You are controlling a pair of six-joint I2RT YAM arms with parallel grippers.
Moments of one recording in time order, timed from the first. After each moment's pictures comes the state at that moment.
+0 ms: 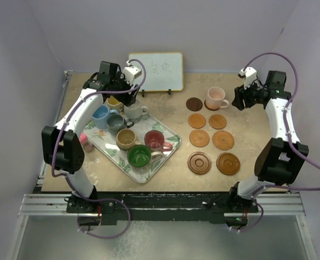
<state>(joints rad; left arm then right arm) -0.26 1.73 1.57 -0.60 0.32 0.37 -0.28 1.61 1.44 -0.66 -0.59 -0.68</state>
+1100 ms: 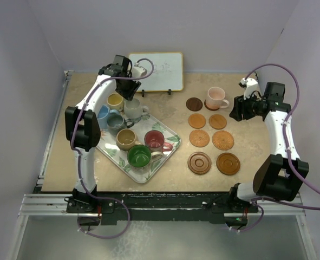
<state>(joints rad) -0.26 2.14 2.02 -0.89 0.12 0.40 -0.28 1.41 1.24 -0.72 -0.57 -0.50</state>
